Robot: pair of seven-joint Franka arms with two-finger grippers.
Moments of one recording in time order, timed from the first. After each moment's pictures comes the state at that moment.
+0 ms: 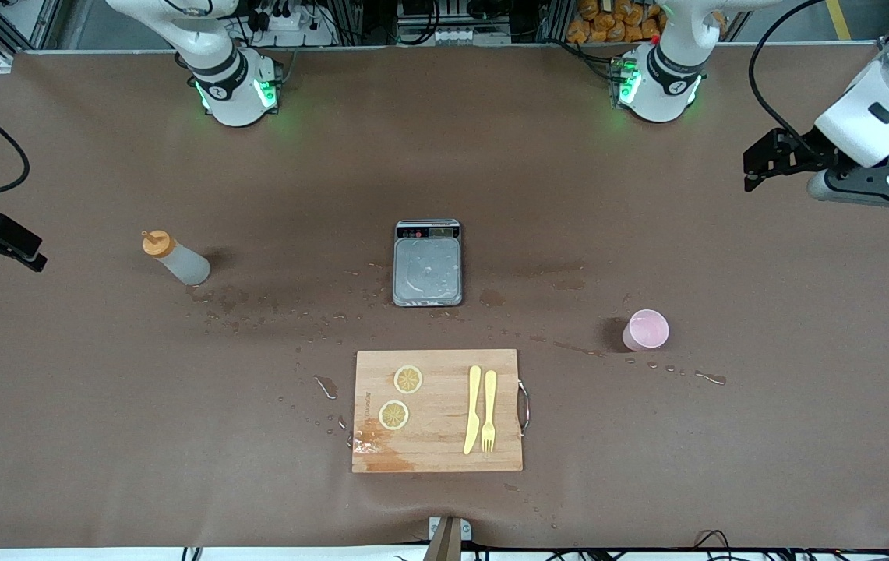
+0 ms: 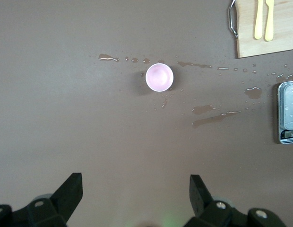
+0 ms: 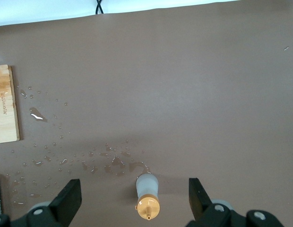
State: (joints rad) left arm -0.03 -0.01 -0.15 -1.56 0.00 1.52 -0.02; right arm -0.04 0.06 -0.03 -1.58 -0.03 1.77 0.04
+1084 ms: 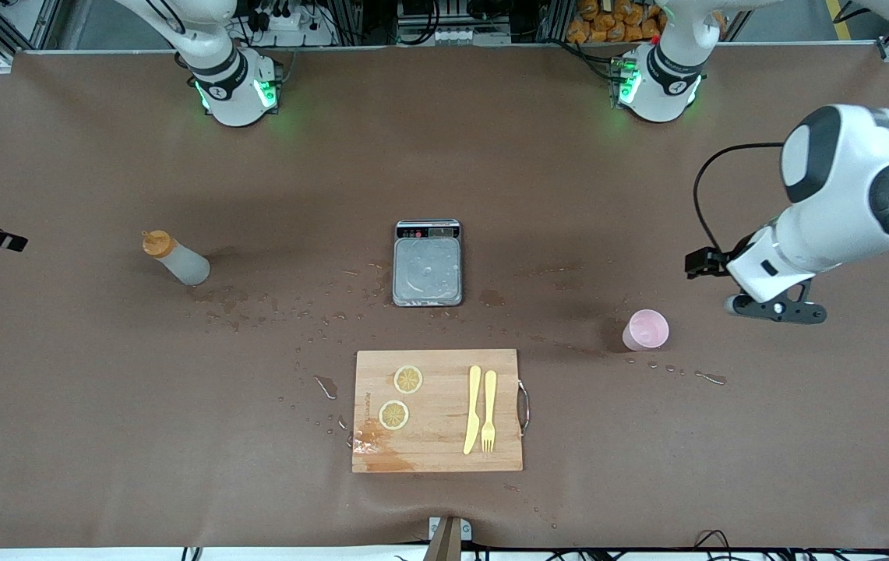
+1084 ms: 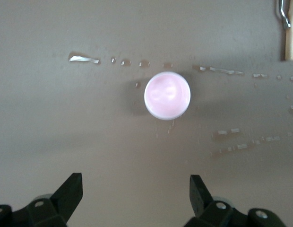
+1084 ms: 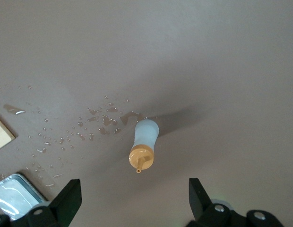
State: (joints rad) left arm 0.00 0.20 -0.16 -1.87 0.00 1.99 0.00; right arm -0.27 0.13 -0.04 -1.60 0.15 1.54 0.26
